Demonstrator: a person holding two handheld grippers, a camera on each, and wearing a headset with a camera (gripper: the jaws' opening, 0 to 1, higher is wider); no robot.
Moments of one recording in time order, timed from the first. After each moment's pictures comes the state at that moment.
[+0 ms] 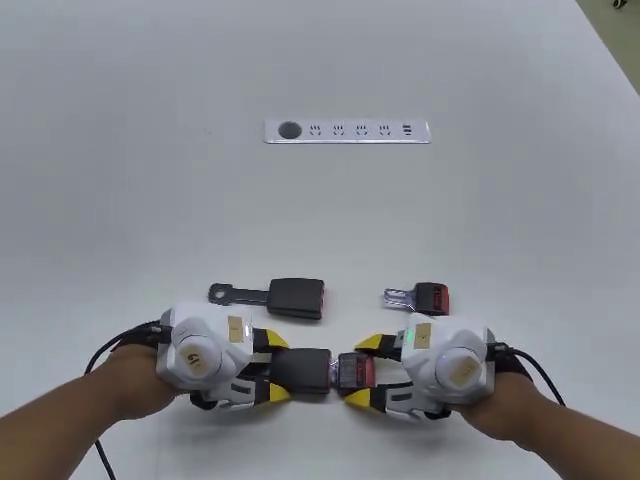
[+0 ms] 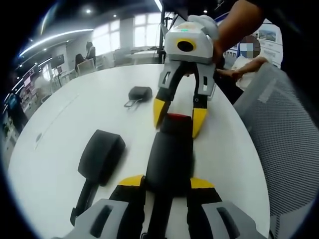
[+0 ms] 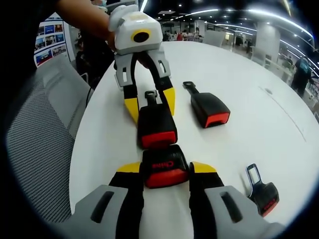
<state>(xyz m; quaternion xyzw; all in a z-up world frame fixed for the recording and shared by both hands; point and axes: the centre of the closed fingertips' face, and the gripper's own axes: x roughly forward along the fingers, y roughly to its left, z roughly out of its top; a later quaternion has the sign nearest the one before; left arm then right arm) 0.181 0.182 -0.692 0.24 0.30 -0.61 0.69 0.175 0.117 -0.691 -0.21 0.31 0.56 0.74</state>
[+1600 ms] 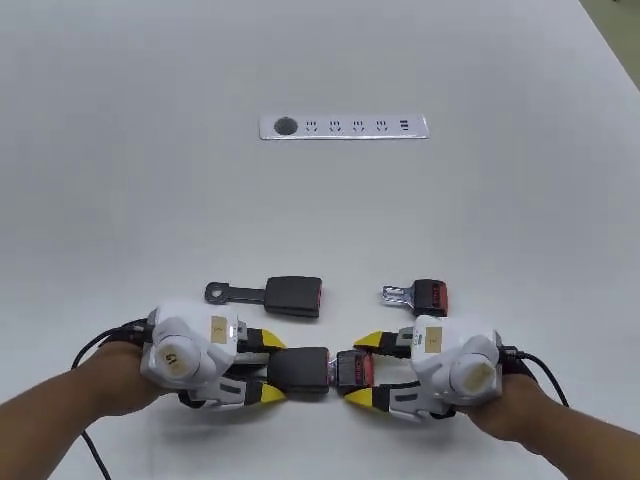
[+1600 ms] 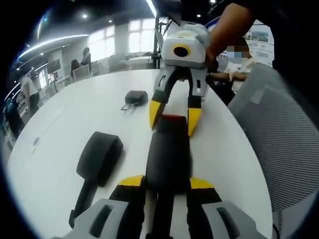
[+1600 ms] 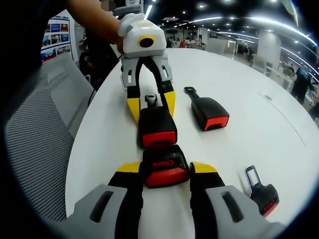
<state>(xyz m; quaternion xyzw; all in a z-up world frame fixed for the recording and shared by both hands) 0.179 0.182 -0.689 0.23 0.28 -0.63 0.68 0.175 0.118 -0.685 -0.20 0.28 0.57 0.74</state>
